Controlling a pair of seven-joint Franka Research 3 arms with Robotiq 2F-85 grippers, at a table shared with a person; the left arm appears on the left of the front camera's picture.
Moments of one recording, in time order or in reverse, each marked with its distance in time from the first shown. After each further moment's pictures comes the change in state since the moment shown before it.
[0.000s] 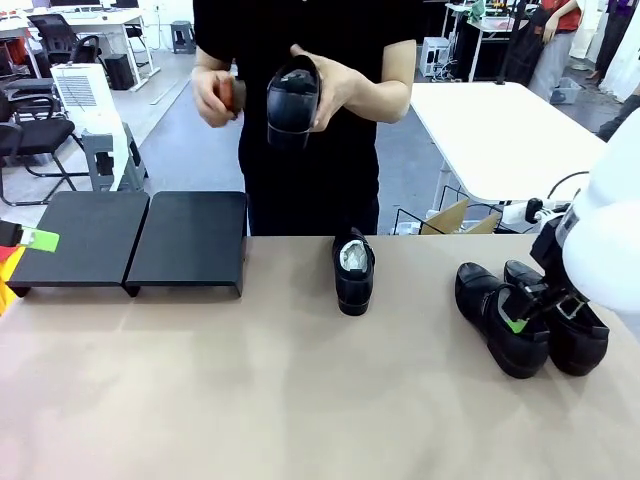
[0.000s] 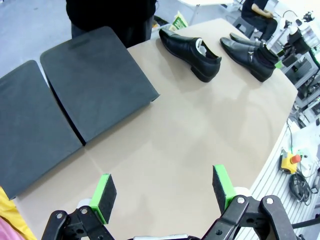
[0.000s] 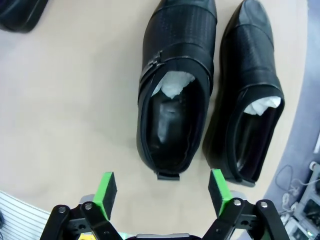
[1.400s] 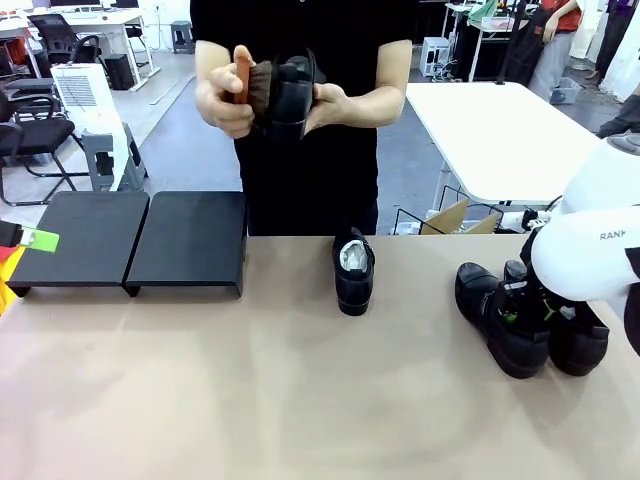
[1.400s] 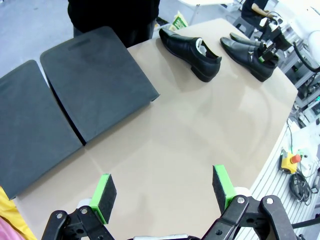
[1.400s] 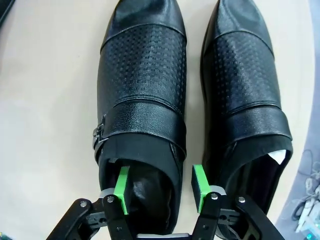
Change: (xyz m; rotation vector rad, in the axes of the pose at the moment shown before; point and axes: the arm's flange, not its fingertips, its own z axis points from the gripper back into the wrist) left arm 0.000 0.000 0.000 0.000 0.001 0.000; right arm 0.039 -0.033 -0.065 0.014 0.013 -0.180
